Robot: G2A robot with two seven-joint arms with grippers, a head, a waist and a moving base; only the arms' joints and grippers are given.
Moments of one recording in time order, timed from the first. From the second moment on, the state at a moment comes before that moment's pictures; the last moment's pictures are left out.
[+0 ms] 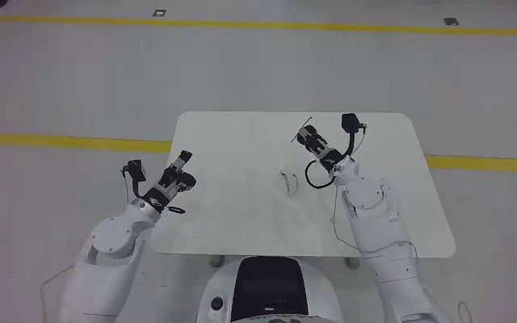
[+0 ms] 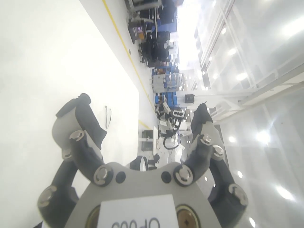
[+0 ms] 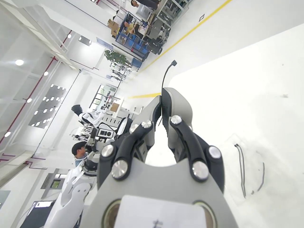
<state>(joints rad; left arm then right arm) 1.68 -1.12 -1.55 -1.76 -0.24 -0.05 -0.52 -1.31 -1.46 1.40 -1.45 -0.47 -0.17 0.41</state>
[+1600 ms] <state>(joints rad) 1.41 -1.14 -1.23 -1.59 -0.39 -0.20 -0.83 -1.36 -1.48 1.24 -1.47 -0.53 -0.12 -0.01</state>
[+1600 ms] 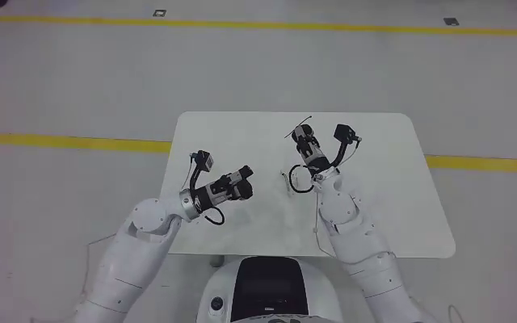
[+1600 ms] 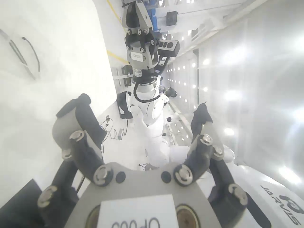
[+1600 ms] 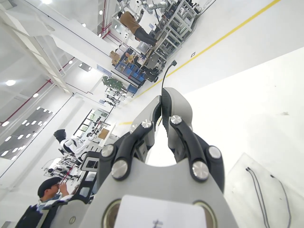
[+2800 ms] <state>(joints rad) 1.23 -1.16 -1.13 -1.41 -0.42 -0.19 -0.73 -1.38 -1.48 1.20 -1.49 -0.57 -0.08 -0.07</state>
